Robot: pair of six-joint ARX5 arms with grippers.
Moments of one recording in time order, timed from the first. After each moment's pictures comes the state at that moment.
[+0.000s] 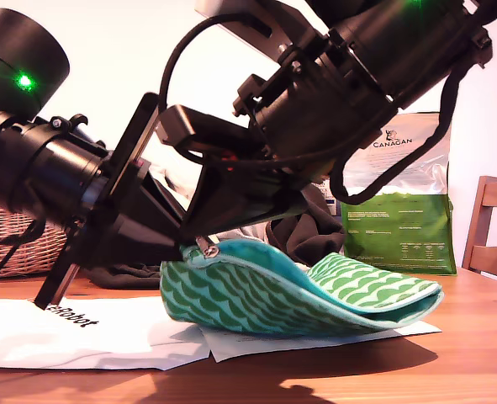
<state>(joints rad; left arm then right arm) -0.55 1.50 0.50 0.41 0.59 -0.90 0.94 1.46 0.65 0.22 -0.04 0.00</state>
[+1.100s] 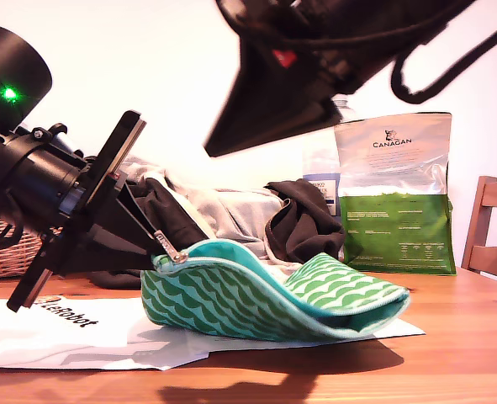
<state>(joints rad) -0.46 1.50 0.51 0.36 0.59 -0.86 0.94 1.21 0.66 0.00 -0.07 -0.18</state>
